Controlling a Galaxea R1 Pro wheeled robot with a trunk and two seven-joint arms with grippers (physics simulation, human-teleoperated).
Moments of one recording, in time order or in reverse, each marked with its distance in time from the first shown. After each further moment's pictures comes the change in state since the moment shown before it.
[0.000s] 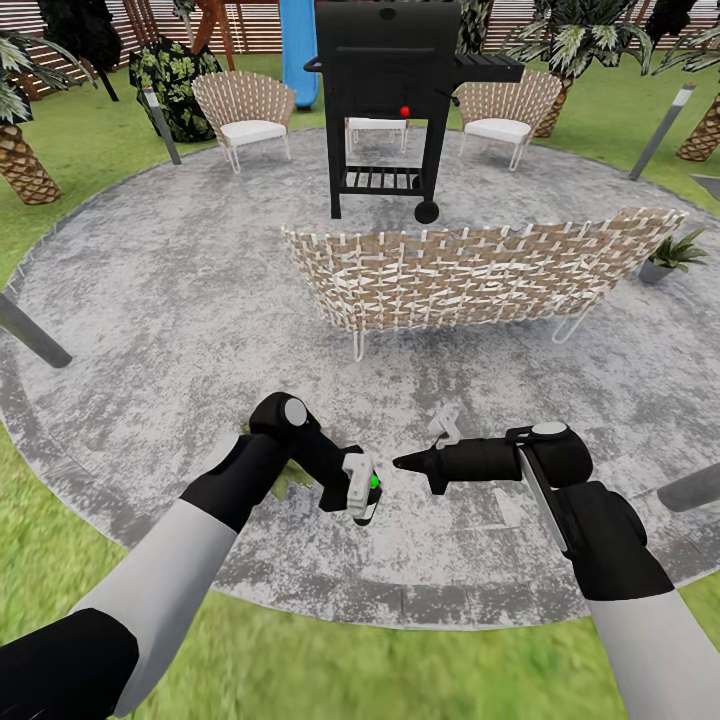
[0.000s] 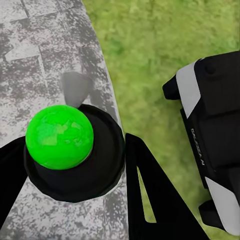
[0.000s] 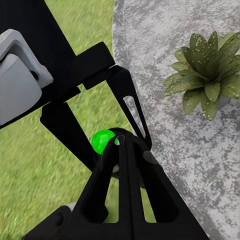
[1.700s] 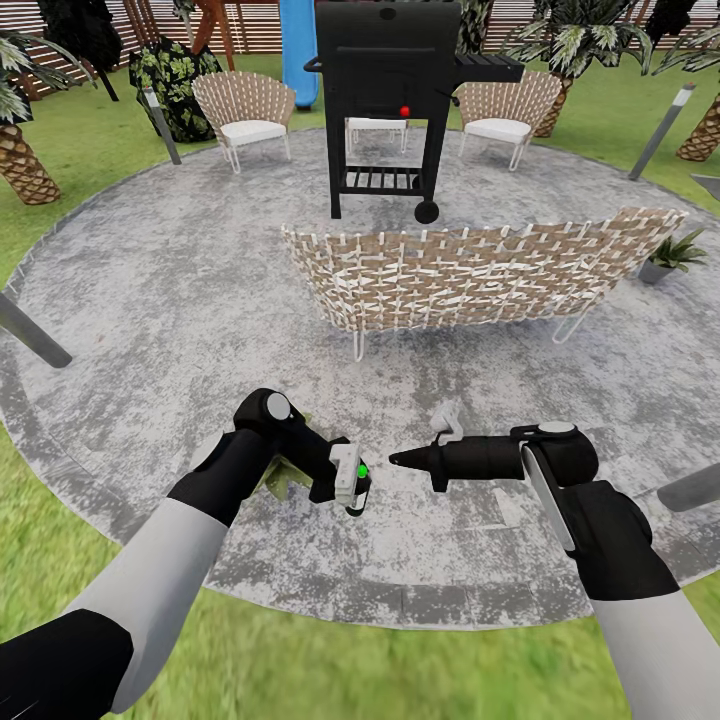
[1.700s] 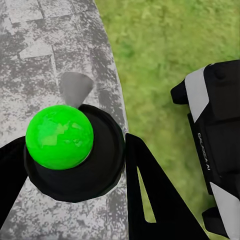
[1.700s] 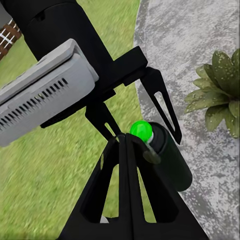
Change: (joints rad) left arm 0.000 0.020 0.078 0.002 0.000 -0.021 0.000; right arm 0.000 -0.012 -0.005 -0.007 -0.122 -0.003 0.011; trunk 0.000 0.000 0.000
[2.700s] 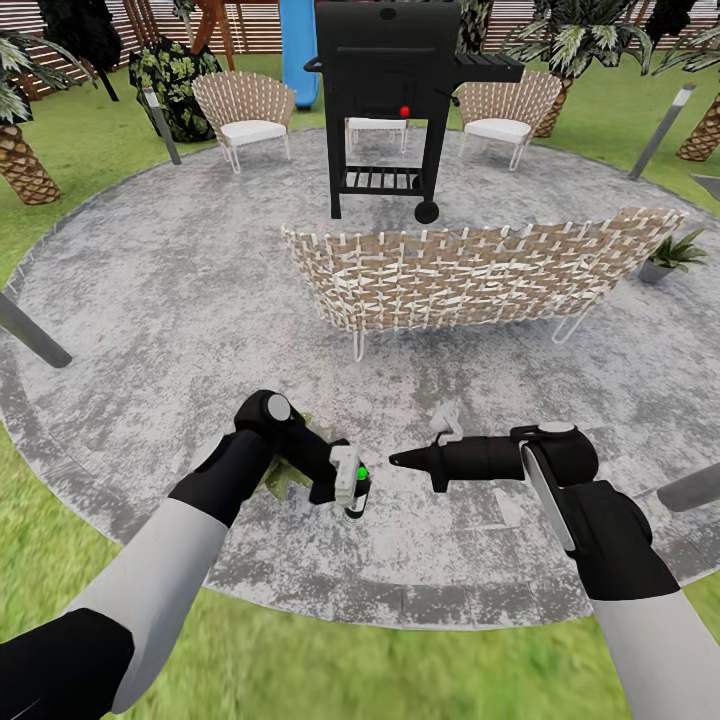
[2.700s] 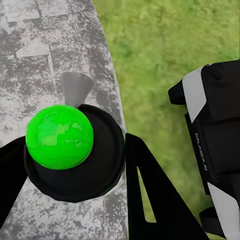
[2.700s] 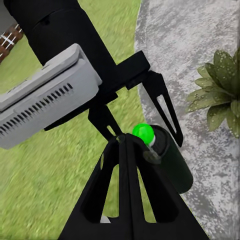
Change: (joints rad) left arm 0.000 -0.001 0.000 0.014 0.003 -0.002 0.000; right arm 0.000 0.000 0.000 -0.001 -0.004 0.009 0.001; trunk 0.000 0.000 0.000
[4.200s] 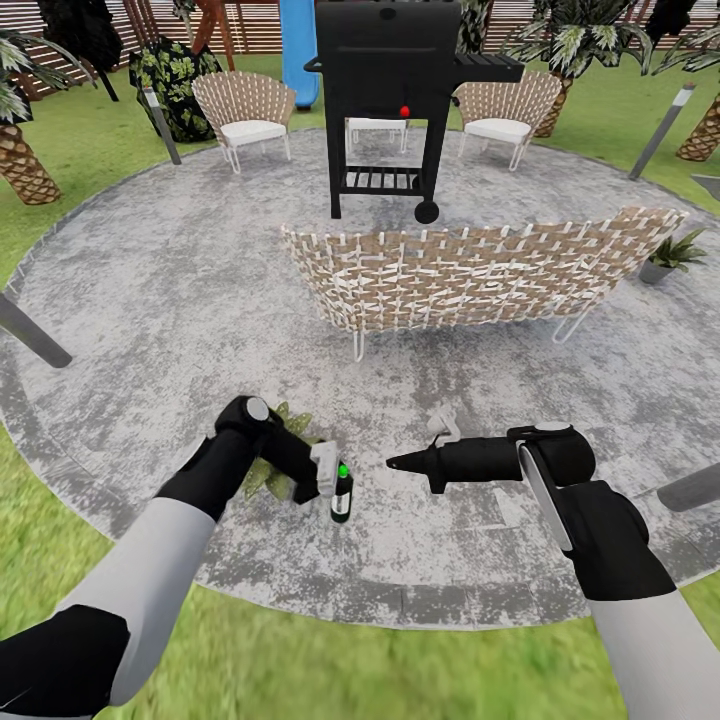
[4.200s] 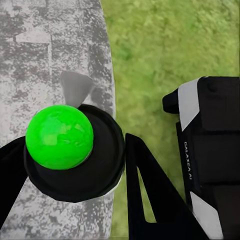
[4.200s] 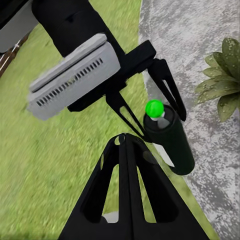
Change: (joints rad) left arm -0.002 0.025 0.123 0.099 0.000 -0.004 0.000; right arm 0.000 0.011 0.000 -0.002 -0.003 0.073 0.003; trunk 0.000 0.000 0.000
